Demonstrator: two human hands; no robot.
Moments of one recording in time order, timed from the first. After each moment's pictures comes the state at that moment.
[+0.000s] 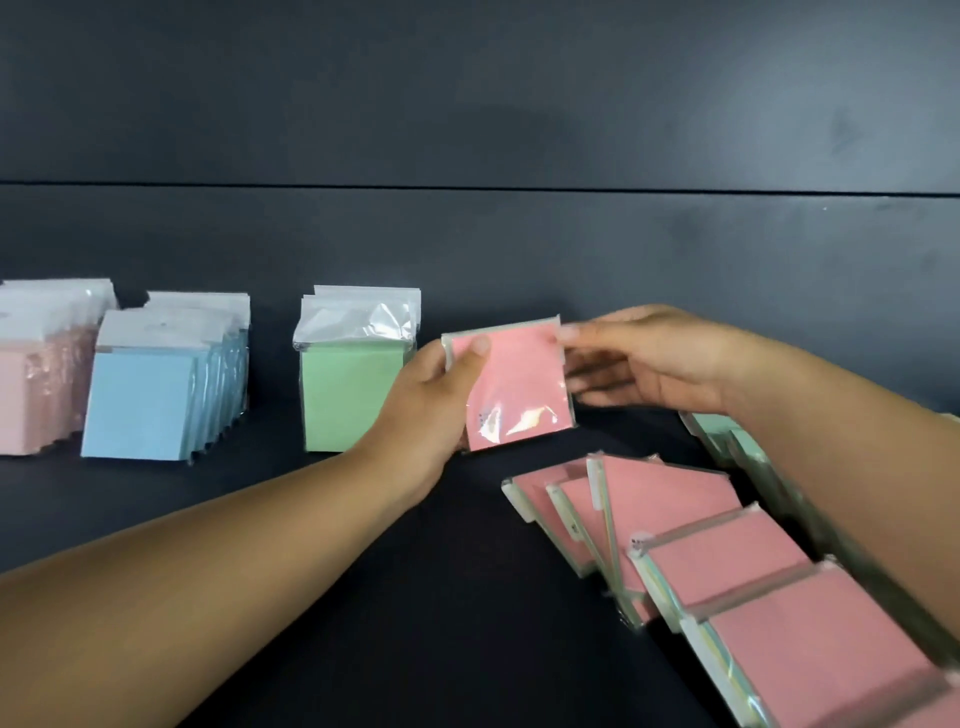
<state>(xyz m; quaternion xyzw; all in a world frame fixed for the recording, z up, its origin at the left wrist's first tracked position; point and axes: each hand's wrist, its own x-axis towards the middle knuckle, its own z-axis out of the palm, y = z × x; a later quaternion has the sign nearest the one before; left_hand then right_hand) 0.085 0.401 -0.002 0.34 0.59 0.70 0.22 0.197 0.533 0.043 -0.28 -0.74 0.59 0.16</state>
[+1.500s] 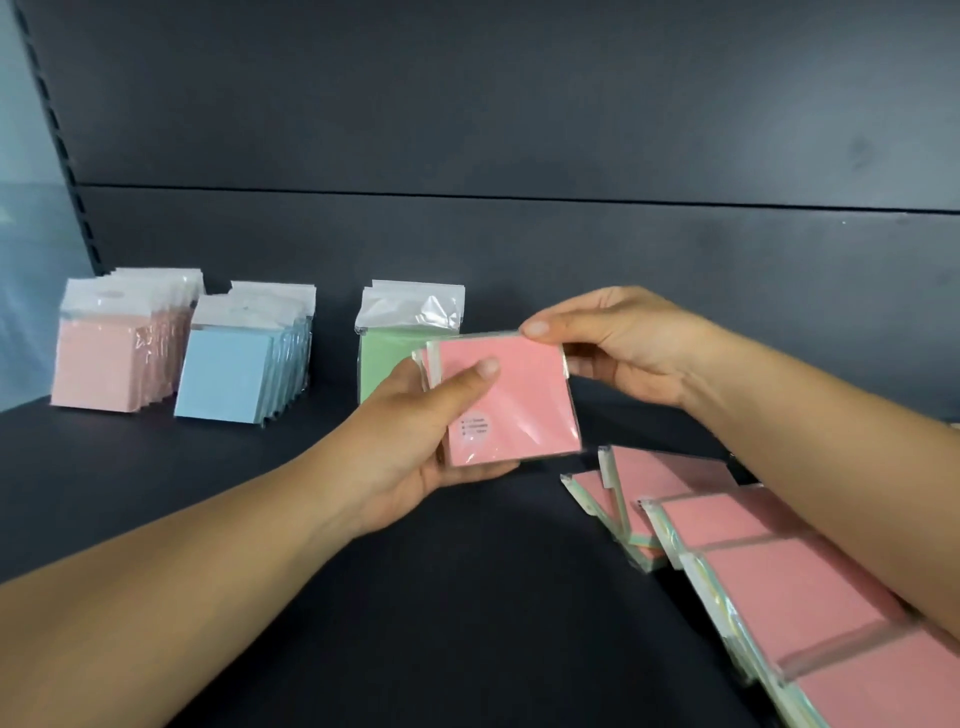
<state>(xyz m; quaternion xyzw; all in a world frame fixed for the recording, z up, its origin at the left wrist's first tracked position) 0.101 0.331 0.006 0.33 0.55 0.69 0.34 0.182 0.485 0.050 -0.15 -0.74 0.63 0.20</state>
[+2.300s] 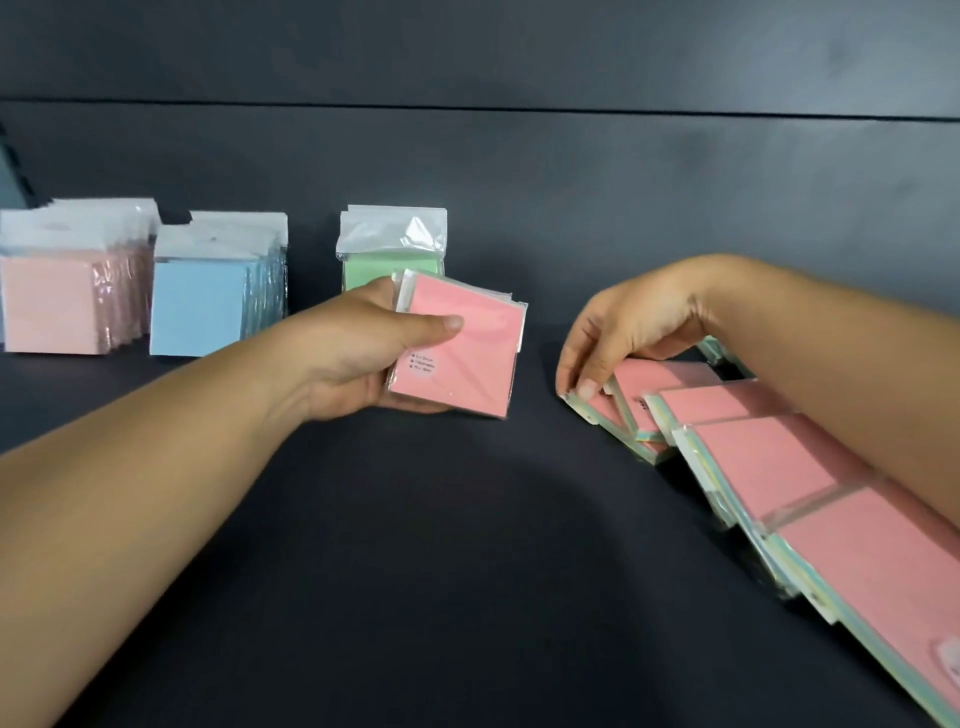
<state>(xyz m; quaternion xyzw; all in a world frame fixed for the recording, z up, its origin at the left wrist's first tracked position) 0.071 0.315 0.010 0.35 0.66 0.56 0.35 0.200 0.494 0.032 -0.24 -0.88 0.37 -0.17</state>
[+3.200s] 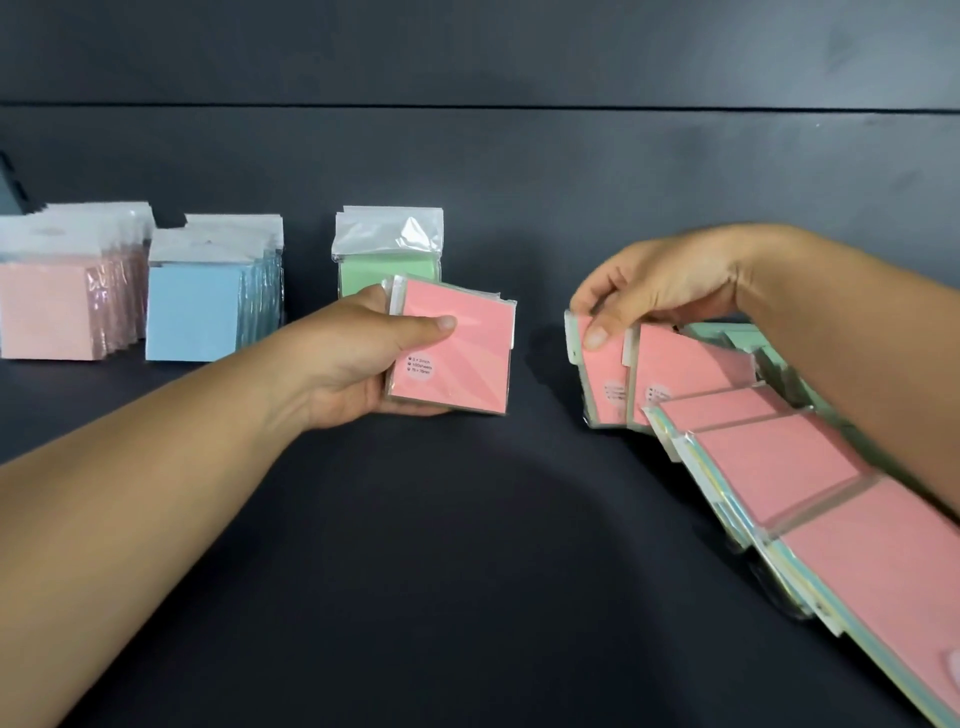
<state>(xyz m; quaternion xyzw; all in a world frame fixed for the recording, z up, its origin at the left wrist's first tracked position) 0.070 0.317 0.006 0.33 0.65 0.58 0.36 0.214 0.501 0.050 -0.22 -0.89 0.40 -0.09</state>
